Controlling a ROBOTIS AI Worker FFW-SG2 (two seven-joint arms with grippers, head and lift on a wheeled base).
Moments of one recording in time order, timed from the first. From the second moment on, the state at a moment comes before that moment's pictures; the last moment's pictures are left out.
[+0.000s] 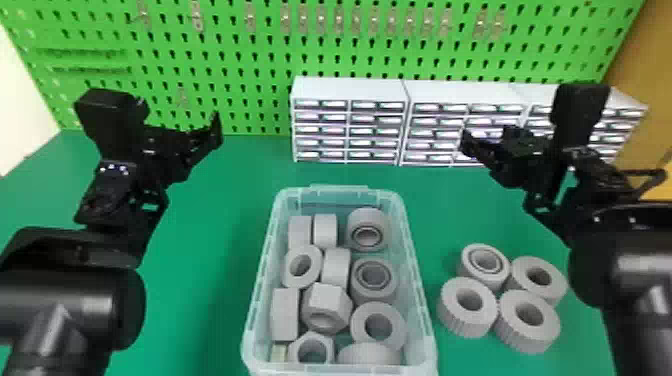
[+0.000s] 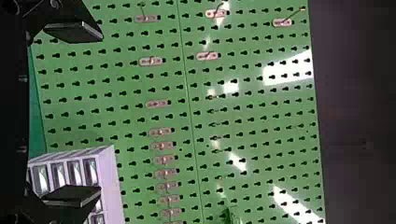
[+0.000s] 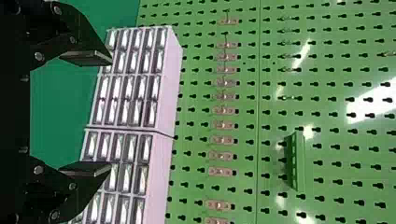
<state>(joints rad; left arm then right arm) -0.12 0.14 -0.01 -1.85 0.02 0.19 -0.08 -0.24 -0.13 -0.07 -1.86 -0.07 0.63 0.27</state>
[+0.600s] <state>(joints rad) -0.13 0.14 -0.01 -1.85 0.03 0.19 -0.08 -0.24 -0.14 -0.07 -1.84 -0.11 0.61 0.27</state>
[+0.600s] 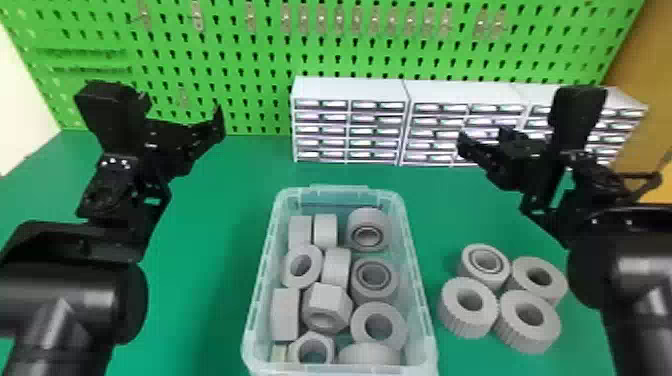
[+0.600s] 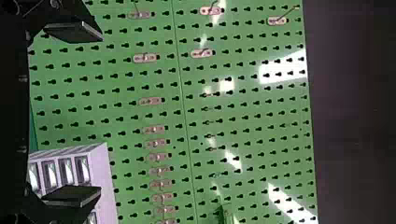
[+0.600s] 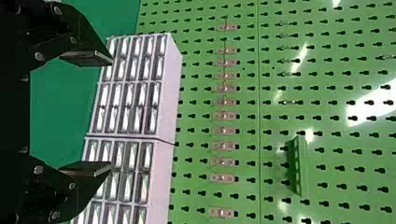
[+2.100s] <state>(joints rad) -0.15 0.16 -0.05 -1.83 0.05 0.19 -0.08 -0.18 -0.15 -0.11 -1.87 -0.14 0.61 0.27</state>
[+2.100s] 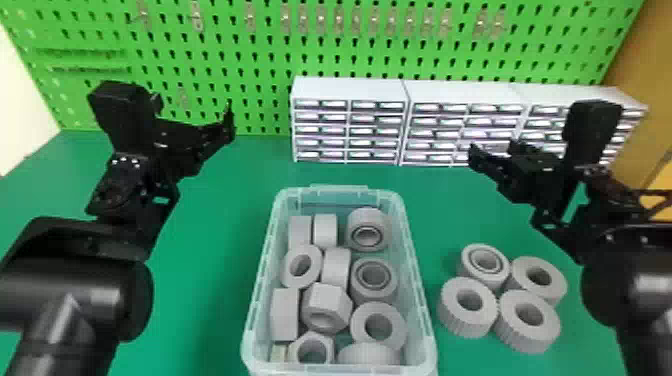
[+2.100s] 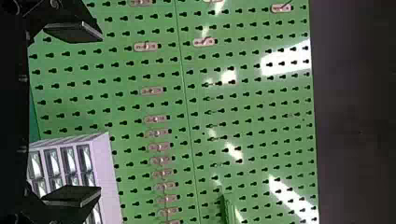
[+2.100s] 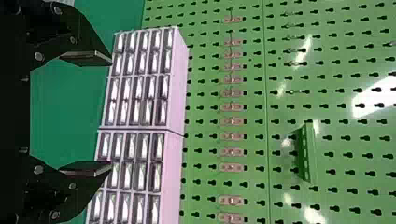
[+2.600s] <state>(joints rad) -0.15 0.16 -0.05 -1.83 0.04 0.19 -0.08 -0.19 -0.14 -0.10 -1.87 -0.14 0.61 0.27</state>
